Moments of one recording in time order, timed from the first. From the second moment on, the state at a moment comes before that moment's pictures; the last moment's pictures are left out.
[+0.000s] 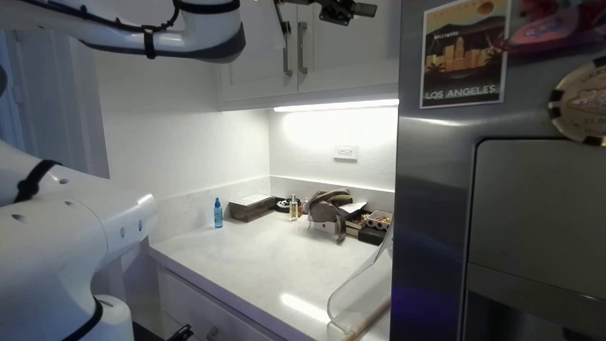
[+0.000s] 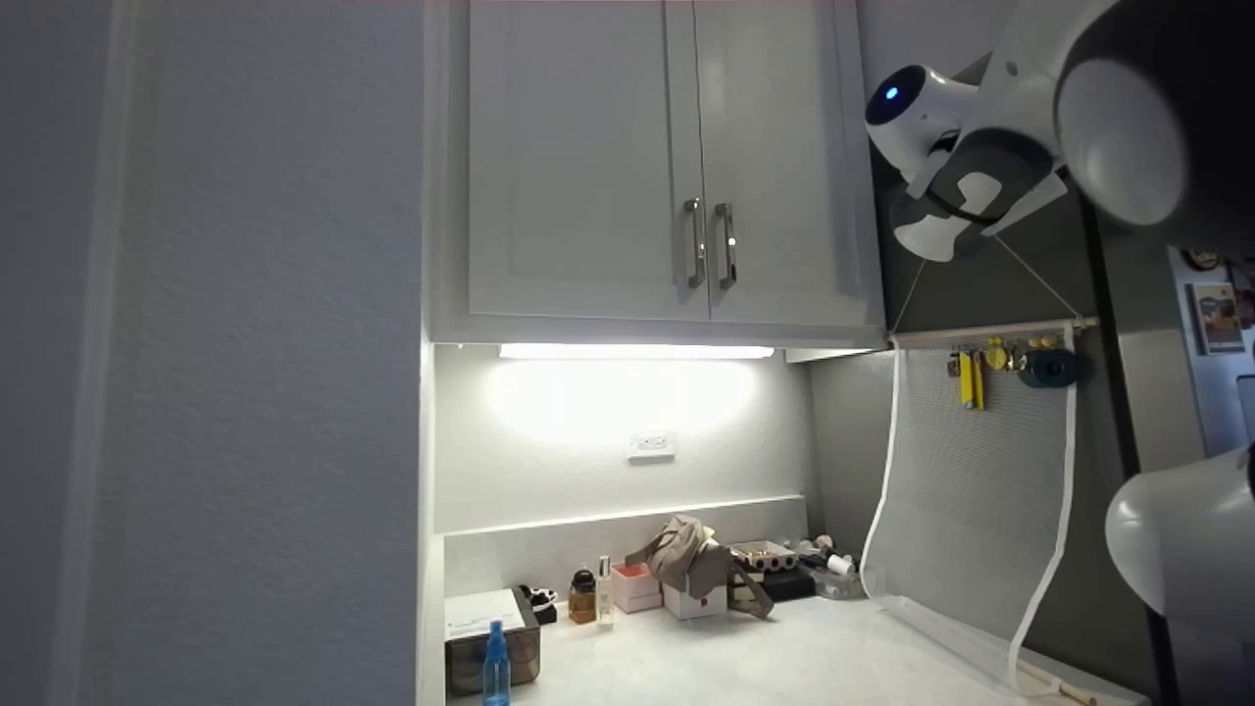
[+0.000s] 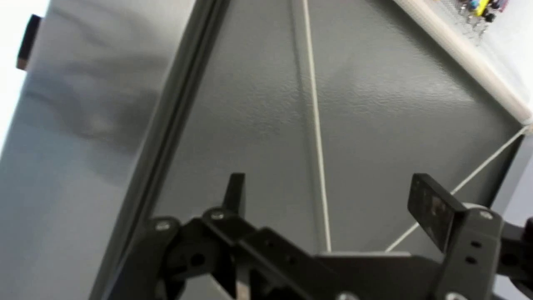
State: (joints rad) arm -1.18 -1.01 0.42 -2.37 -0.57 2.54 0.52
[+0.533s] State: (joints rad) arm -1.40 -1.04 0.49 -2.37 -0.69 2.53 0.62
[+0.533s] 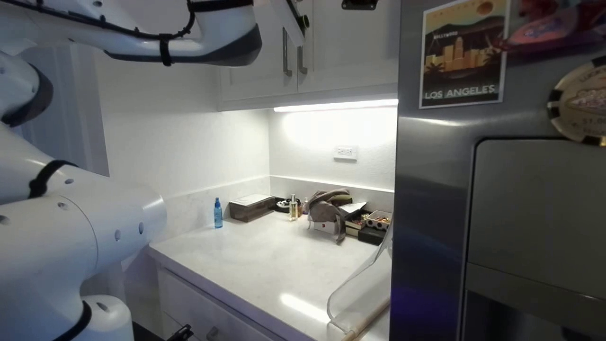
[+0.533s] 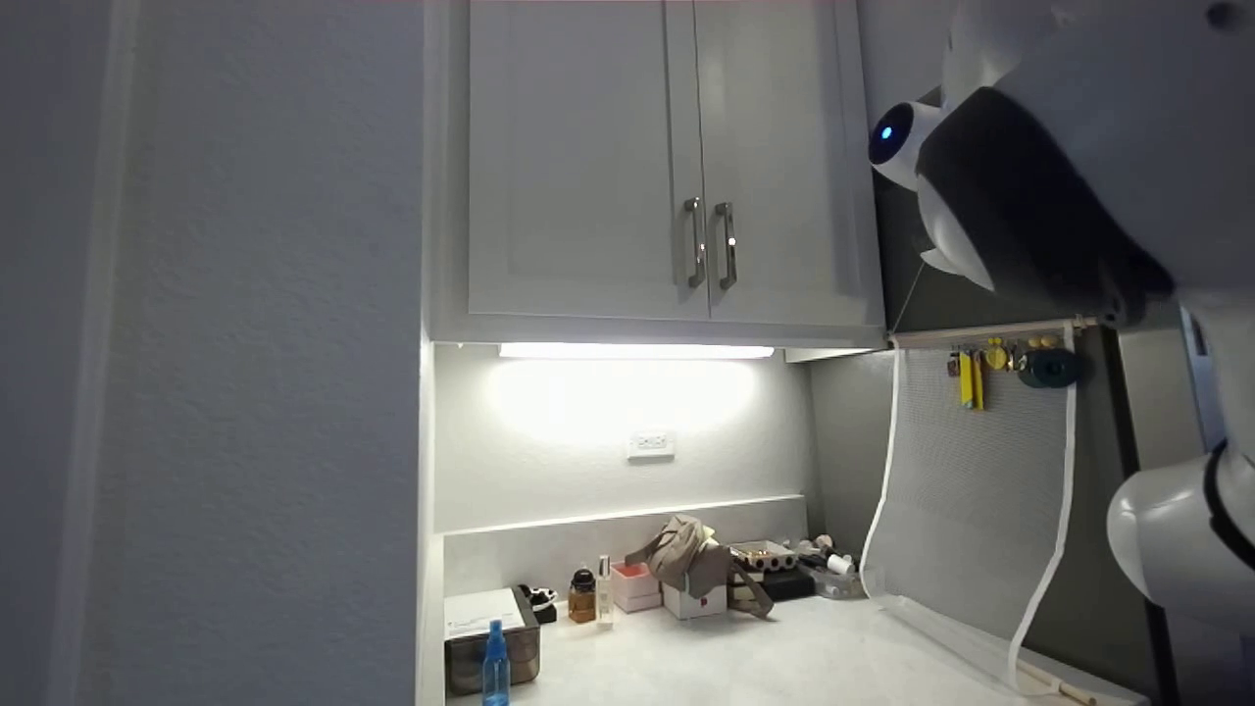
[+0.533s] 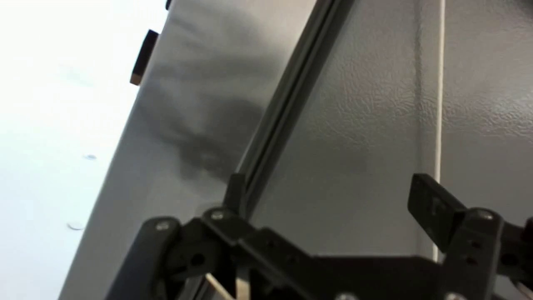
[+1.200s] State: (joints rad) arm -1.46 -1.00 0.56 -2.33 -0.81 2.55 0.71
